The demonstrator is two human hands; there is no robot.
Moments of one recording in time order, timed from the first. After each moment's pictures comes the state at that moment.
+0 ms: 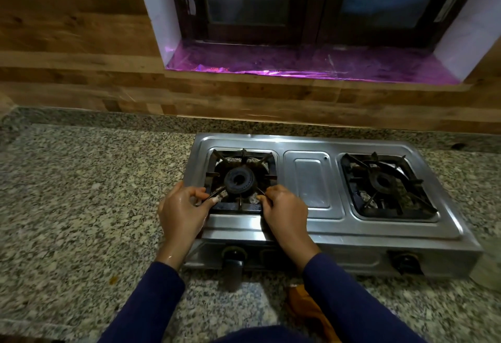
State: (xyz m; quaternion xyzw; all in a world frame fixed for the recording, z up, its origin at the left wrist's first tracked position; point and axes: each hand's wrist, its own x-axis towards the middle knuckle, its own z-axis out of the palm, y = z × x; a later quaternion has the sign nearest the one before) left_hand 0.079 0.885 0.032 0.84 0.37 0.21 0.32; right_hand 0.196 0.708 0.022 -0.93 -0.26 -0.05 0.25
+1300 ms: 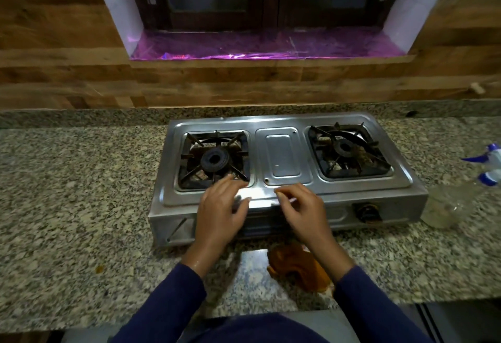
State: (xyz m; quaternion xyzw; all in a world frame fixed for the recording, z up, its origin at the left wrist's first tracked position) left_hand 0.070 0.776 0.029 0.93 0.08 0.23 0.27; right_hand 0.151 0.591 0.024 -0.85 -0.25 -0.05 0.47
